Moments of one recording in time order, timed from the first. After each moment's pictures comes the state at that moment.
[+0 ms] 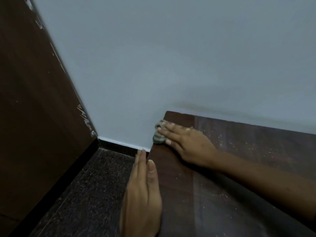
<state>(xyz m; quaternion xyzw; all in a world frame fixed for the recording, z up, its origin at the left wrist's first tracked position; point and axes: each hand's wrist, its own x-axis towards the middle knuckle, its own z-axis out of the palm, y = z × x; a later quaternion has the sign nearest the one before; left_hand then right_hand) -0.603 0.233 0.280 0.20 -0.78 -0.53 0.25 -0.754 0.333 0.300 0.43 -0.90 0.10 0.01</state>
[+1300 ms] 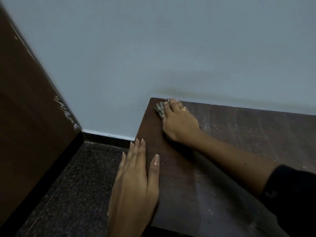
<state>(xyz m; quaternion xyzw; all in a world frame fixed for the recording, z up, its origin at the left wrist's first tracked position) -0.603 0.232 0.272 0.07 -0.92 -0.34 0.20 -0.760 0.323 0.298 0.21 -0.97 0.10 -0.01</state>
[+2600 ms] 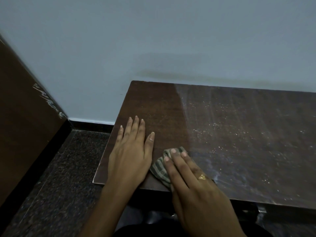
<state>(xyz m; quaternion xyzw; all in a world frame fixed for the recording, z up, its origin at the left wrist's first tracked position) -0.611 0.253 0.275 0.00 -0.97 -0.21 0.12 -0.551 0.410 0.287 0.24 -0.96 0.12 0.07</state>
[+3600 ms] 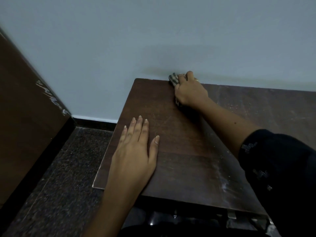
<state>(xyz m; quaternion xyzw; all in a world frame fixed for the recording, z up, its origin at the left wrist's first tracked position) -0.614 0.255 0.273 -0.01 -0.97 -0.20 0.15 -0.798 0.384 0.307 0.09 -0.98 0.16 -0.02</state>
